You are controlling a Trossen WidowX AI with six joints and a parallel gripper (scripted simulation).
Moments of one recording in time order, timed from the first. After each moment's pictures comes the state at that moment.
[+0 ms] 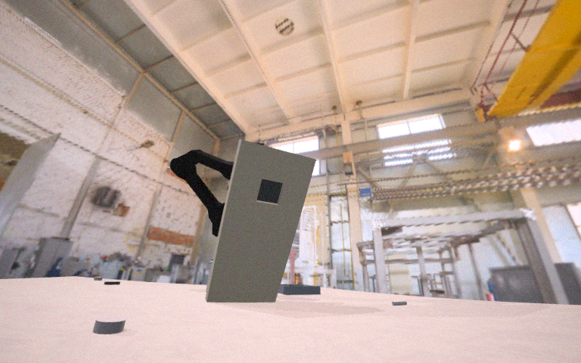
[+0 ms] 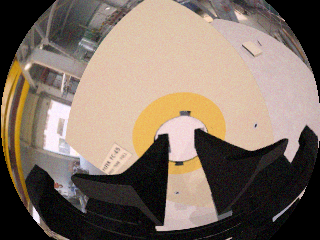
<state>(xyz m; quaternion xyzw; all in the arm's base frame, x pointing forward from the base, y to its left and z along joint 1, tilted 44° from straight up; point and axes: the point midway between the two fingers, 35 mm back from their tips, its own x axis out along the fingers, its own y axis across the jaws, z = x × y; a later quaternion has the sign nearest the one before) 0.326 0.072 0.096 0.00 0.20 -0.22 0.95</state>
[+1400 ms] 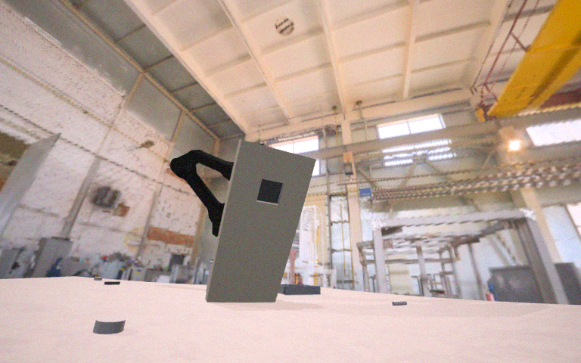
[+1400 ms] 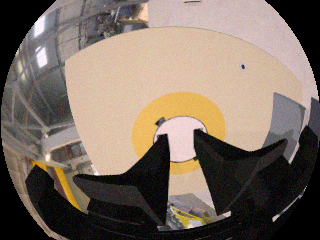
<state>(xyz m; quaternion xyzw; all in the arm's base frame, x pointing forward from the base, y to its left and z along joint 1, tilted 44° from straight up) 0.326 0.071 0.095 0.35 0.10 -0.28 0.89</state>
